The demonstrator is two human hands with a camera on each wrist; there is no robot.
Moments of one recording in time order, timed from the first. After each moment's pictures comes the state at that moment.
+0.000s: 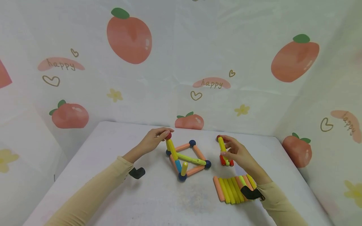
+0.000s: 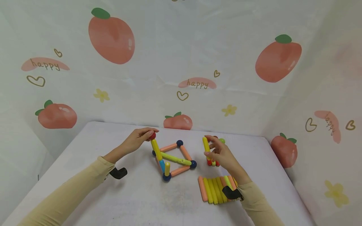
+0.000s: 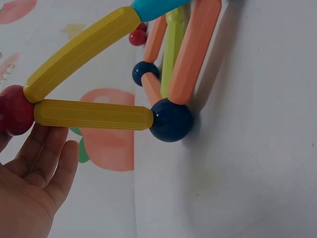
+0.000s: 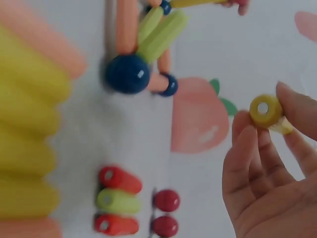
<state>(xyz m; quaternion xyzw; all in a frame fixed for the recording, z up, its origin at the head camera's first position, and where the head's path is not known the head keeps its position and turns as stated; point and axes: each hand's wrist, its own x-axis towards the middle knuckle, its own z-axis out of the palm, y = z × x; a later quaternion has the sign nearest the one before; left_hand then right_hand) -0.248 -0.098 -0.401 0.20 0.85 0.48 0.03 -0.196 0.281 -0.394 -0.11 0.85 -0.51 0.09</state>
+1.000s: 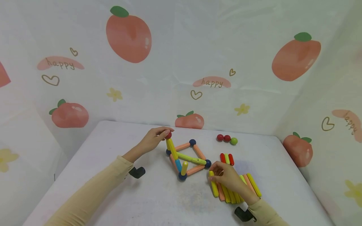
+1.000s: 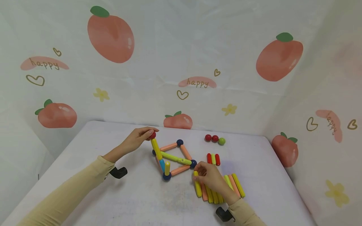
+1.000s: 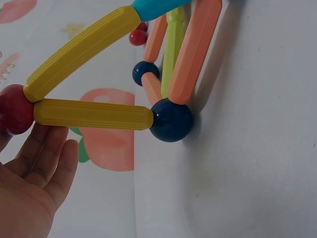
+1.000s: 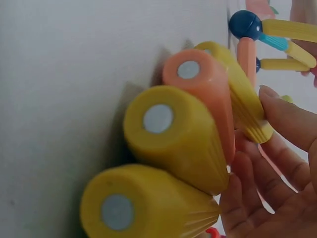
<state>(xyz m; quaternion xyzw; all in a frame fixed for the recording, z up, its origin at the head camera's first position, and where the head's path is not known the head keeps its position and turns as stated) -0.248 -0.097 -0.401 0.19 0.85 0.49 0.03 -0.155 0.242 -0.452 -0.09 0.91 -0.39 0.10</state>
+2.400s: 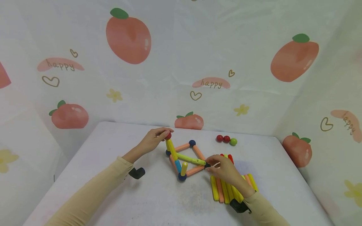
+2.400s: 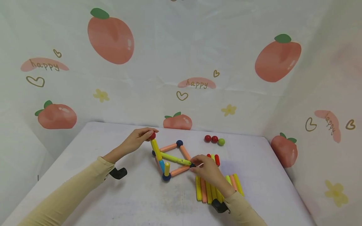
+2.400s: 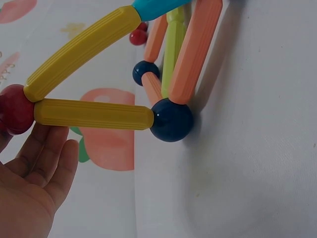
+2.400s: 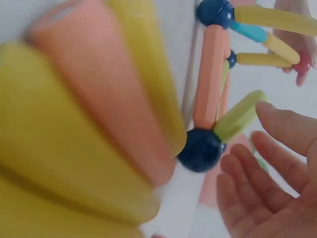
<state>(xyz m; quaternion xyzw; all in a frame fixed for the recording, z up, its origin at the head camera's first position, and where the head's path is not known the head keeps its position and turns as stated) -0.249 -0.097 -0.402 0.20 0.85 0.49 0.03 -0.167 0.230 -0.435 -0.13 0.91 -0.38 0.04</state>
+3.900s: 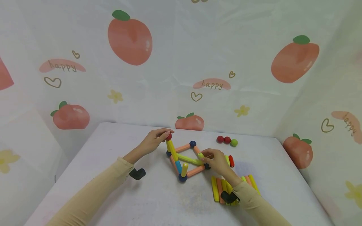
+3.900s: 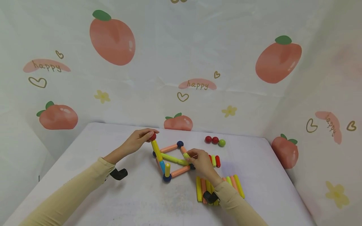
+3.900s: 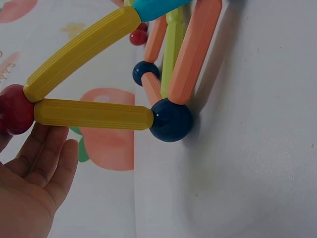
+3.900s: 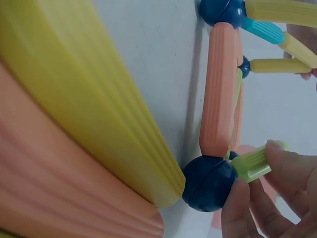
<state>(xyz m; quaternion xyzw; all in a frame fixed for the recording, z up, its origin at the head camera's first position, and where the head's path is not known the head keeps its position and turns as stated) -0.249 -0.098 -0.403 0.20 0.85 0.49 0.03 -0.202 0.201 -0.439 -0.05 0.92 -0.39 0.03</state>
